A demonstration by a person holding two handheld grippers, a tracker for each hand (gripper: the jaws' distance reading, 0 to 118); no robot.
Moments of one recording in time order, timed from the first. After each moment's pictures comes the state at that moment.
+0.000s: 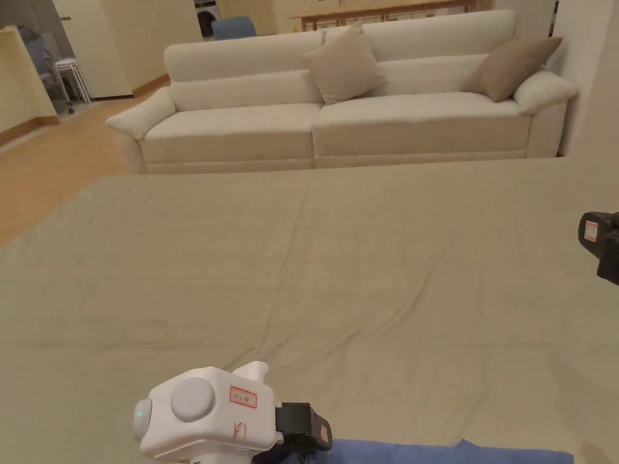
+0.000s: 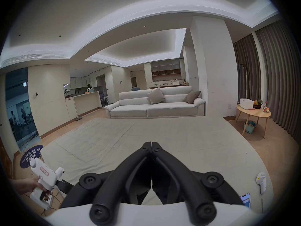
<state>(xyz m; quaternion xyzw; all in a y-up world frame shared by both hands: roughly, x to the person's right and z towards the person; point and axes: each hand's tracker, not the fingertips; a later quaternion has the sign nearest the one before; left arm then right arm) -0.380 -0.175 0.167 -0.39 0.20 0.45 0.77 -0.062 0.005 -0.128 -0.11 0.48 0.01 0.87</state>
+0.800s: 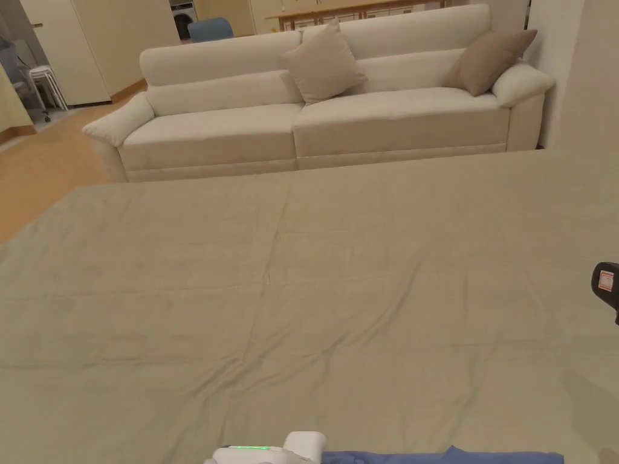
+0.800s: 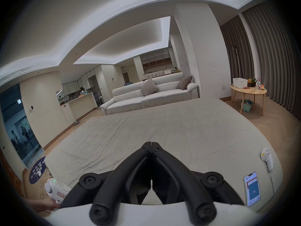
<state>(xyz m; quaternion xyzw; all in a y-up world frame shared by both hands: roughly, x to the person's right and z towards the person) -0.306 -0.231 0.105 -0.48 0.15 0.31 0.80 -0.034 -0.033 -0.146 -0.19 0.46 -0.03 0.87</state>
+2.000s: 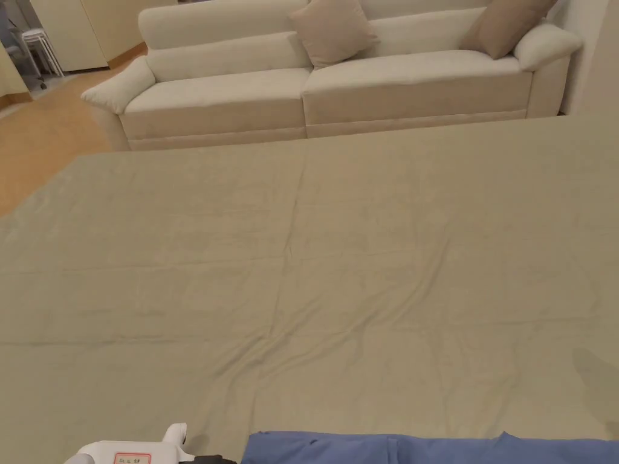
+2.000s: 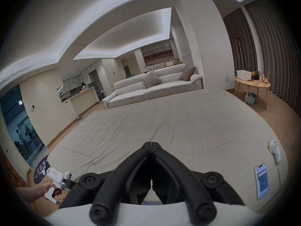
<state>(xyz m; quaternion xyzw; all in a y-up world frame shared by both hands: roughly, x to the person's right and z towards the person) -0.481 -0.308 0.286 -0.35 0.12 0.60 0.70 -0.074 -0.057 -0.145 -0.22 0.47 -0.03 0.86</state>
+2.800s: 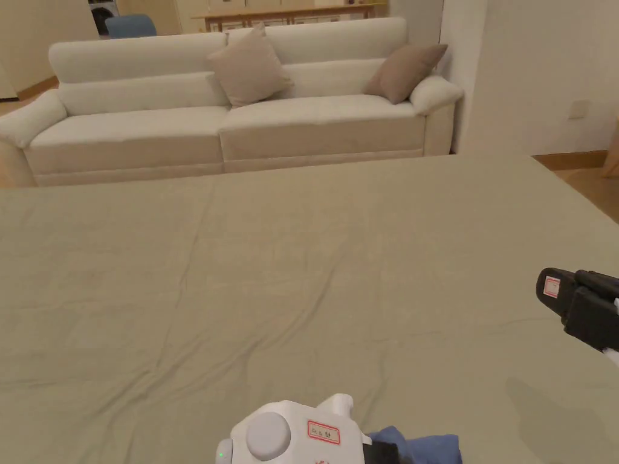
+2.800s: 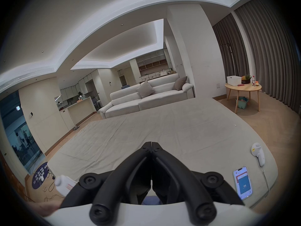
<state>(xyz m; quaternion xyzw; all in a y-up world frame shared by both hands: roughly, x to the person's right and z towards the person) -0.223 -0.203 -0.003 -0.43 0.01 0.49 0.76 0.035 -0.028 -0.156 -0.19 0.44 -0.06 0.87</state>
